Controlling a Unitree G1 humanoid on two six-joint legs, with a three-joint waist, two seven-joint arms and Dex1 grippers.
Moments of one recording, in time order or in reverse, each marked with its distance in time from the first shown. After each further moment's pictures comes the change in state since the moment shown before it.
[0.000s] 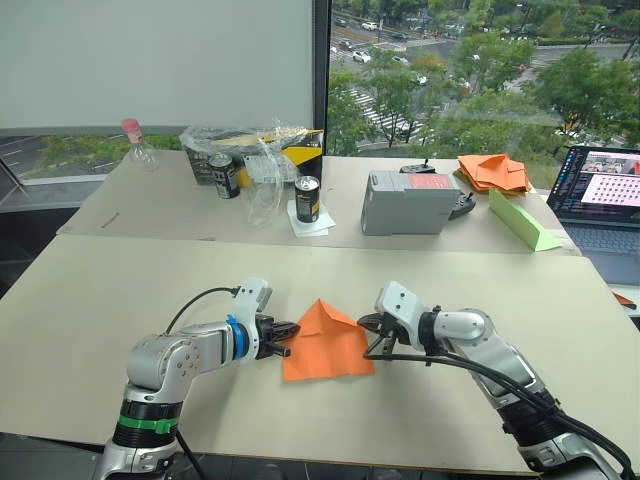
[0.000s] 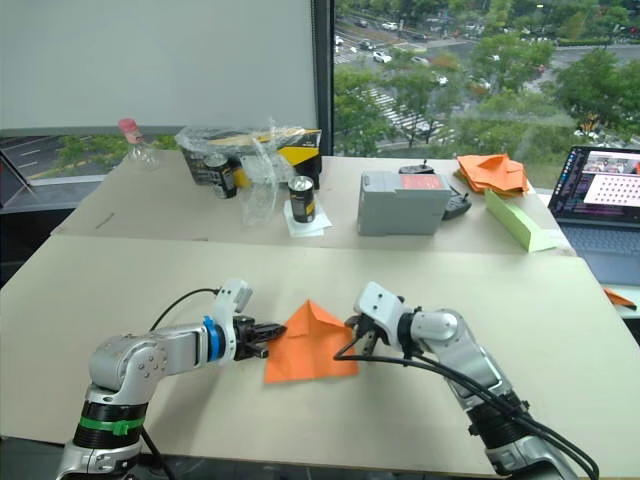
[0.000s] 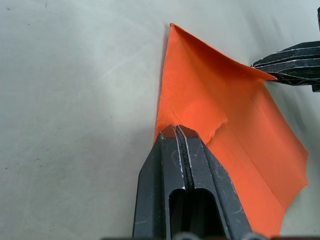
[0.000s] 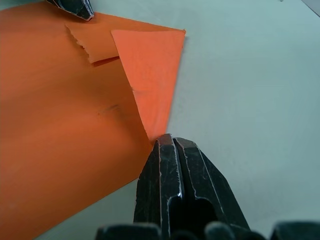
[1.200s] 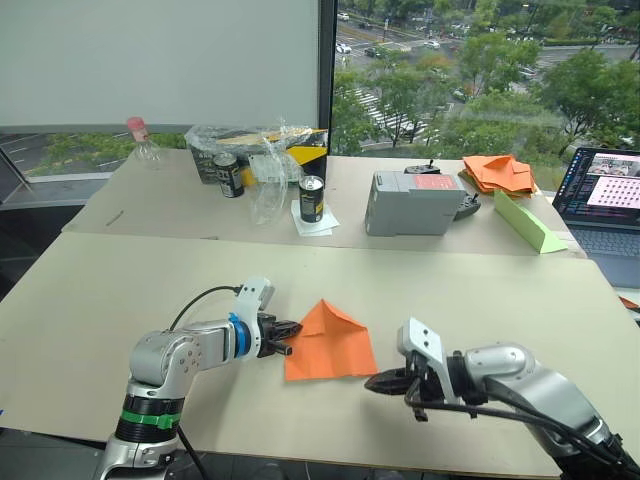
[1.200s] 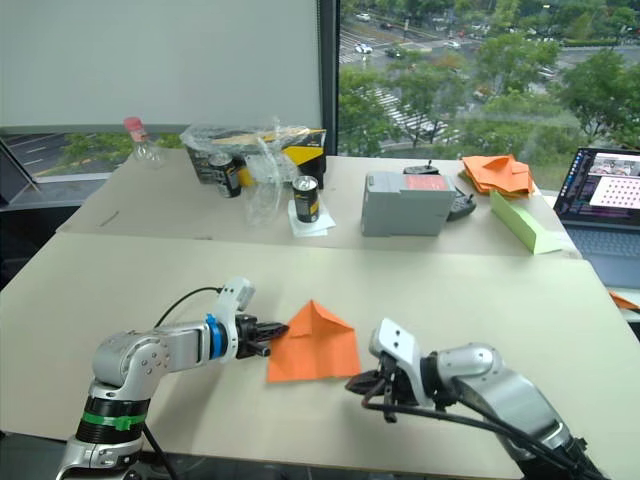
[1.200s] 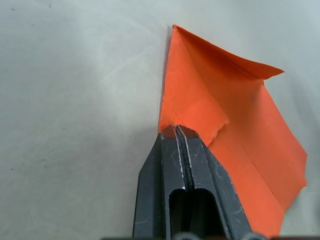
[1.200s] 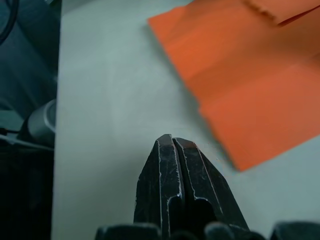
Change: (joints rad) left arm -0.021 0.005 -0.013 0.027 -0.002 -0.003 -0.013; right arm 0.259 -0.196 -0.033 -0.405 0.341 0.343 0.169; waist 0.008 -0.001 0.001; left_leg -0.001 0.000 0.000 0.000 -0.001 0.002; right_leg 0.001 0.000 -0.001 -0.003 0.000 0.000
